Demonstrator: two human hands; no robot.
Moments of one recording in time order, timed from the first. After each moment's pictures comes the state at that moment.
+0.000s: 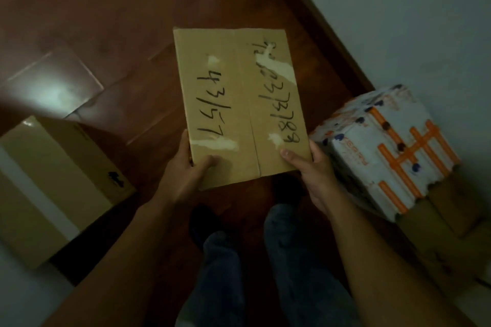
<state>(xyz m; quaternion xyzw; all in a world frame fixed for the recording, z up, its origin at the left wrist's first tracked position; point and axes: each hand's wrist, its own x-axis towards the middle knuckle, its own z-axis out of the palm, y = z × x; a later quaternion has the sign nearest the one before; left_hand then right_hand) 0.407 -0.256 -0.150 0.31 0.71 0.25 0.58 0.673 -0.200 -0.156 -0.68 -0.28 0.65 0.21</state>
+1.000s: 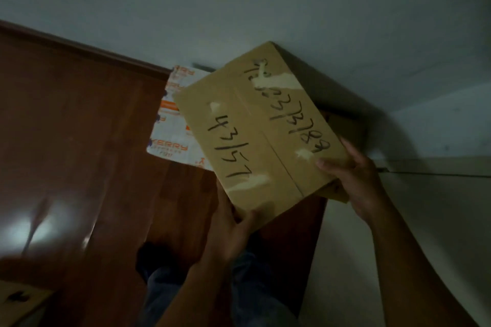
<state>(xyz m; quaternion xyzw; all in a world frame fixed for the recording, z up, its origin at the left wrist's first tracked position) 0.868 -0.339 -0.084 0.46 0.55 0.14 0.68 1.129 -0.357 -0.049 -0.78 -0.12 0.49 0.37</state>
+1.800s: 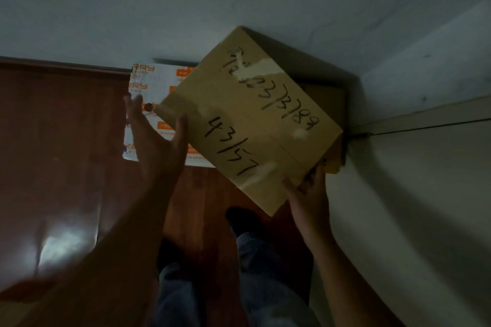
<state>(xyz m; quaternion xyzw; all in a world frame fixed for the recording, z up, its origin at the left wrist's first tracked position) 0.888 -0.206 -0.103 0.64 0.61 0.27 0.38 1.050 -0.429 -0.103 -0.81 -0.06 0.39 0.44</state>
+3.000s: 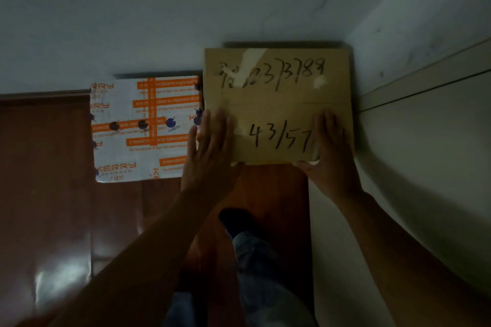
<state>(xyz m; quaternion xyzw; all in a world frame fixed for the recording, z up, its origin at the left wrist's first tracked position) 0.966 -0.280 -0.123 0.95 0.26 -0.05 0.13 1.166 -0.453 -0.119 -0.90 -0.37 0.21 0.10</state>
